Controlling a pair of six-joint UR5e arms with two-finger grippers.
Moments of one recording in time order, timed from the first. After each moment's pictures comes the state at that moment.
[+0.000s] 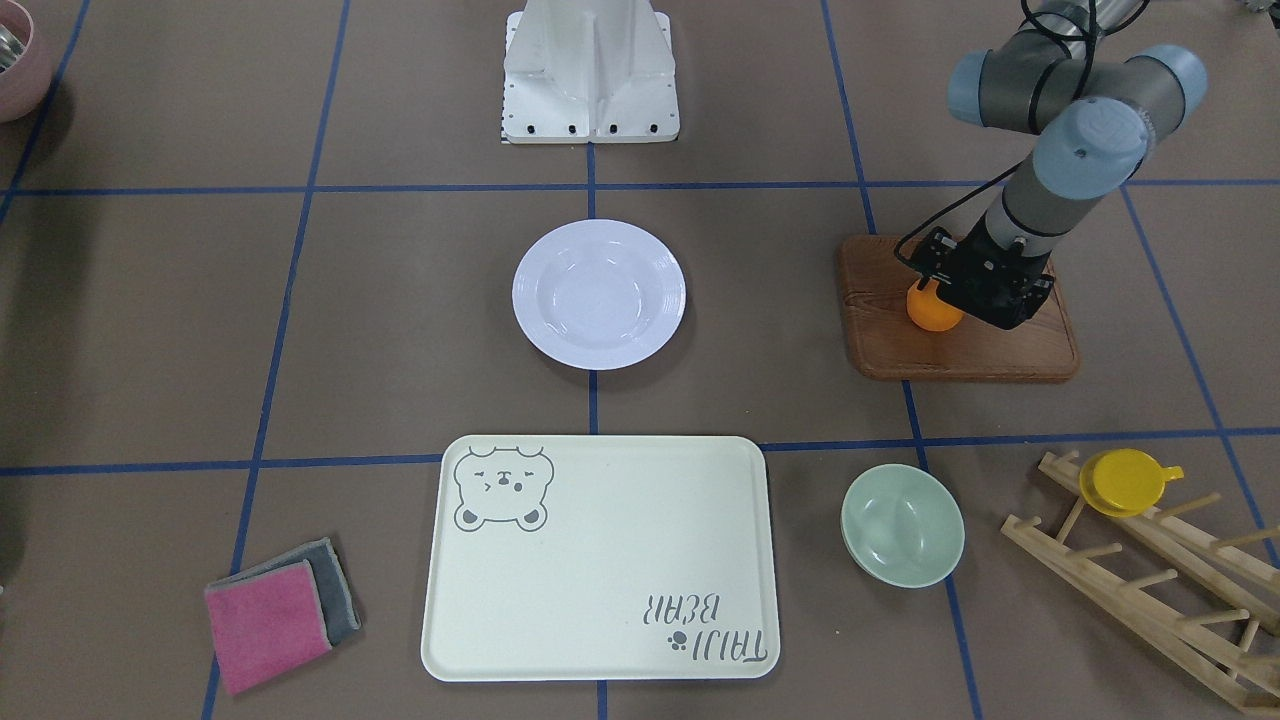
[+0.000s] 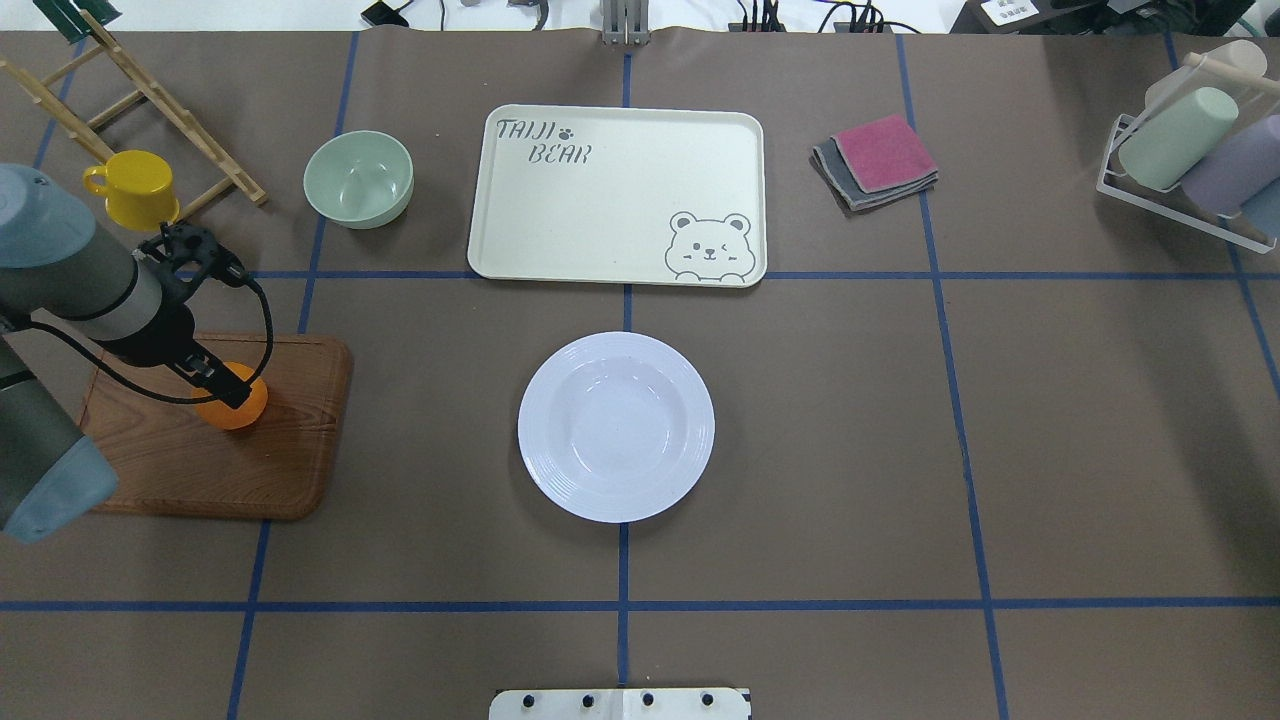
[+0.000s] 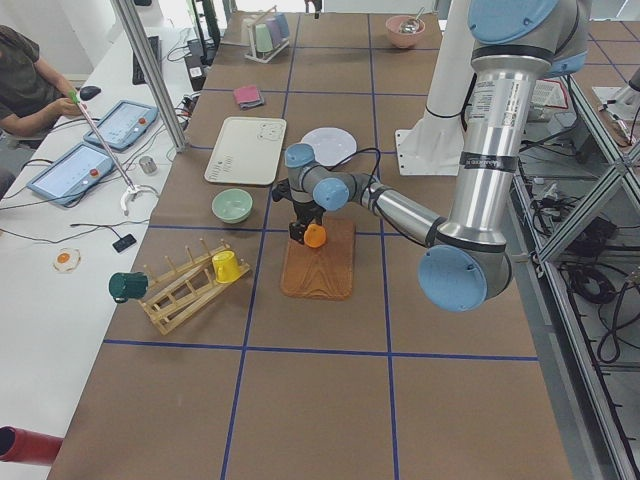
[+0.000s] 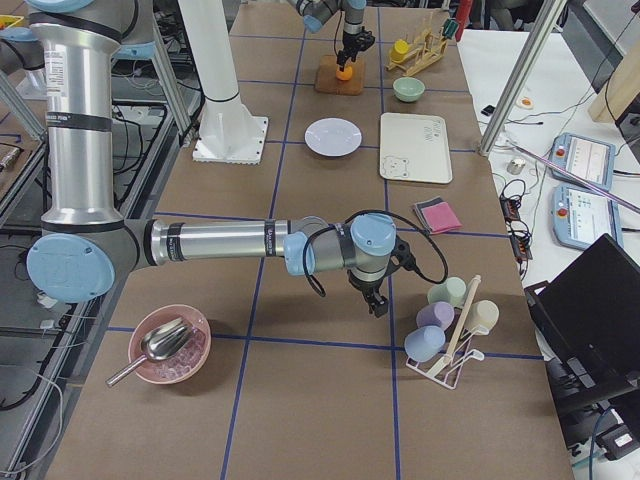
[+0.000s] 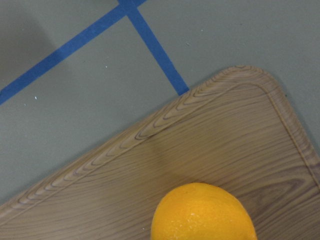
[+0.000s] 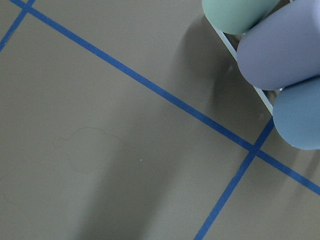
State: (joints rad) left arm -0.82 -1.72 -1.80 -1.71 -2.12 -0.31; right arm 1.46 -1.61 1.67 -1.45 2.42 -0.36
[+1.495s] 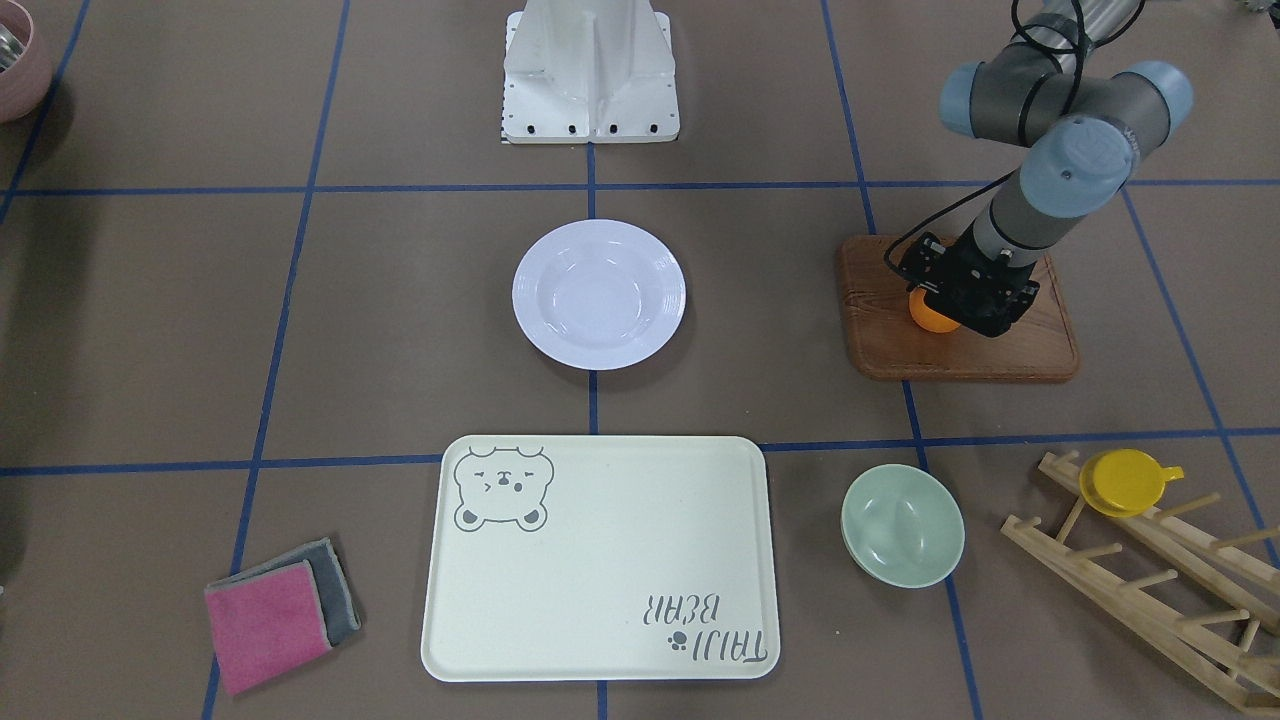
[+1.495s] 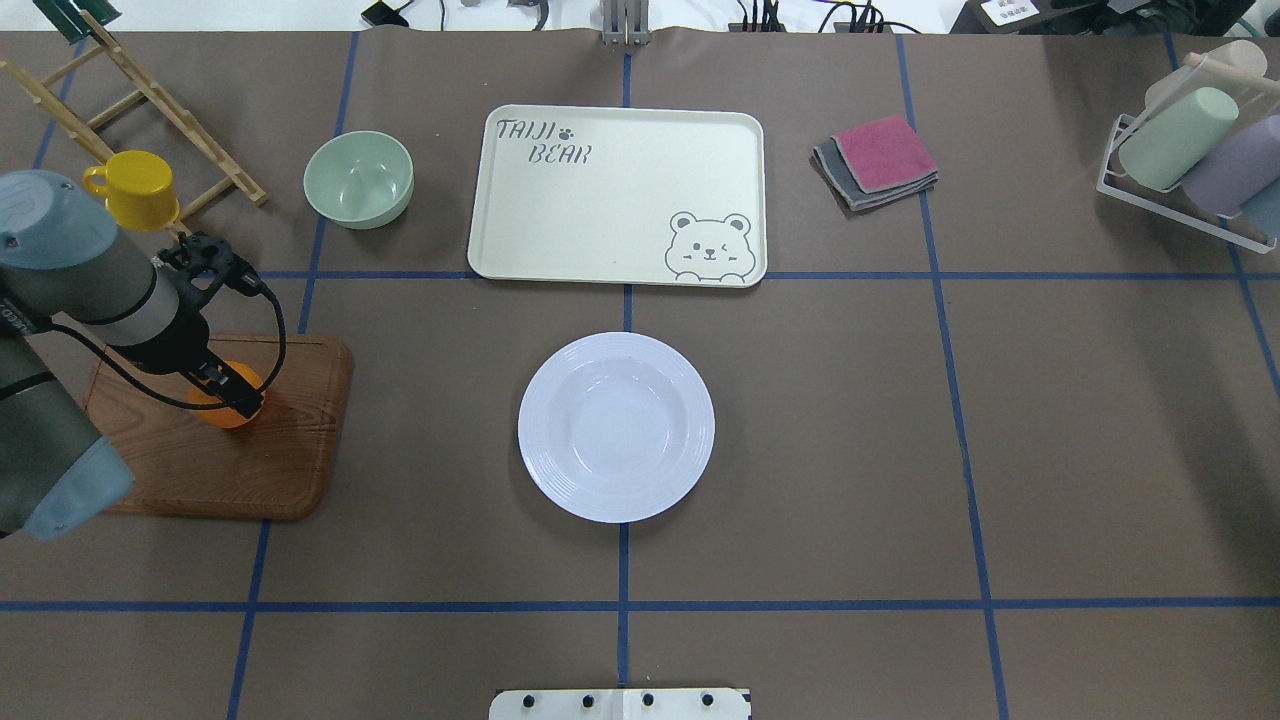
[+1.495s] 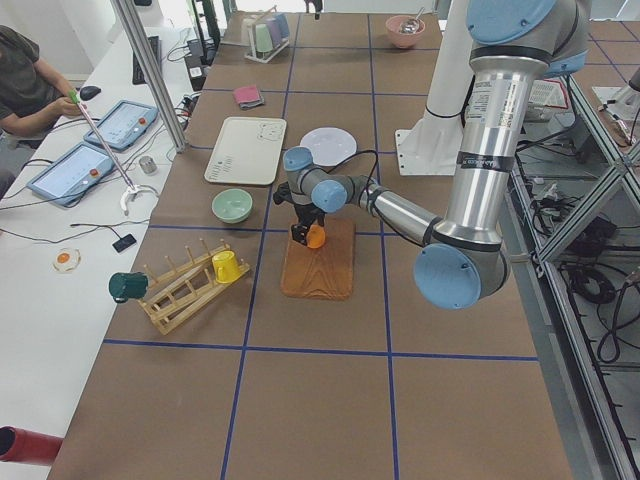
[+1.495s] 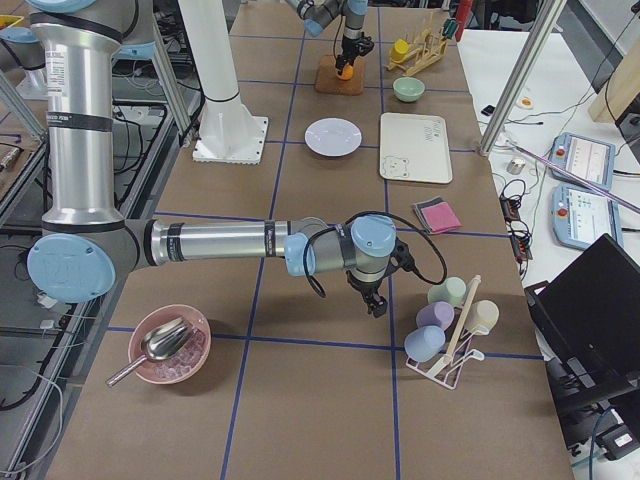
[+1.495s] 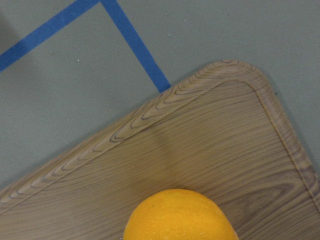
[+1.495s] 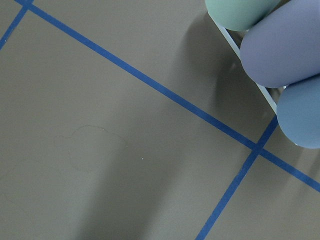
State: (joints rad) left arm -0.80 -1.73 -1.76 -1.71 -2.14 -0.30; right arm 1.45 -1.61 1.67 -1.45 2.42 -0.36
